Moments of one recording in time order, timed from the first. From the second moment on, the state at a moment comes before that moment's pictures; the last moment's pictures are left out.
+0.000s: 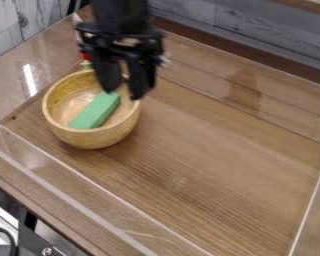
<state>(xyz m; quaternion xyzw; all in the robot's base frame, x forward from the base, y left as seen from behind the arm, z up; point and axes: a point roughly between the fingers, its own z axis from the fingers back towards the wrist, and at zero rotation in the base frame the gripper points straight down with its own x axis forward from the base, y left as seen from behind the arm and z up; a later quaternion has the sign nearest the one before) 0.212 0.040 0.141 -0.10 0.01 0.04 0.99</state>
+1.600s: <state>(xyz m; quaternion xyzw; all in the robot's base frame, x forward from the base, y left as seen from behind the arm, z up) 0.220 0.095 0.064 -0.03 -0.06 0.11 0.99</state>
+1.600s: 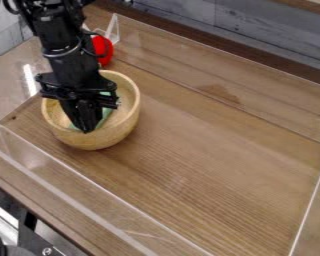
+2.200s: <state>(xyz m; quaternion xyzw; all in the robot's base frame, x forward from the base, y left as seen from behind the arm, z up) 0.209 0.091 0.045 -0.02 -0.04 0.10 0.99</state>
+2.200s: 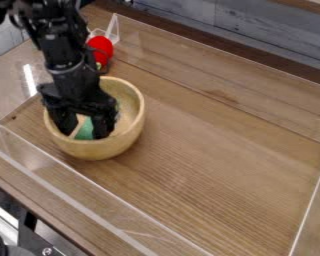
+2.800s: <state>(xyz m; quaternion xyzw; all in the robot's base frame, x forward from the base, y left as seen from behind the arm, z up) 0.211 0.106 0.027 0.00 -0.05 0.13 0.99</state>
